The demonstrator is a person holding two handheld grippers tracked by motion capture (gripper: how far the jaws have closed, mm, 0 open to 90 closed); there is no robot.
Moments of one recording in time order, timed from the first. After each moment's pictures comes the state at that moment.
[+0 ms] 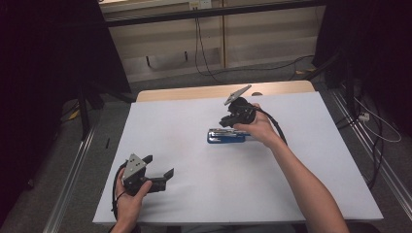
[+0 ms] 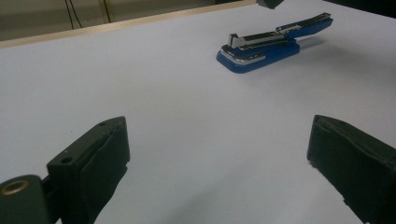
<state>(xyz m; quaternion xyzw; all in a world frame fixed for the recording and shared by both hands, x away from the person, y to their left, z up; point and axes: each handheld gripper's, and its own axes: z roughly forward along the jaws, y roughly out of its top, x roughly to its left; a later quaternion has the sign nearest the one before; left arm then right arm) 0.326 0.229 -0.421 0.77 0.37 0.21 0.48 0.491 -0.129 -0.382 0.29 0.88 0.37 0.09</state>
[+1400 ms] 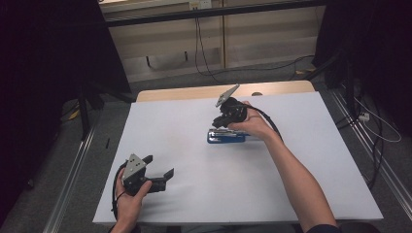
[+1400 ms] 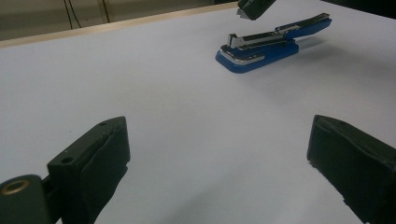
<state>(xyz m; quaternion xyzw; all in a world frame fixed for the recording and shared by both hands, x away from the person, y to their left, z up) 0.326 0.229 -0.420 0.77 0.37 0.20 0.48 0.509 -0.107 -0.391 0.21 0.91 0.36 0.07</state>
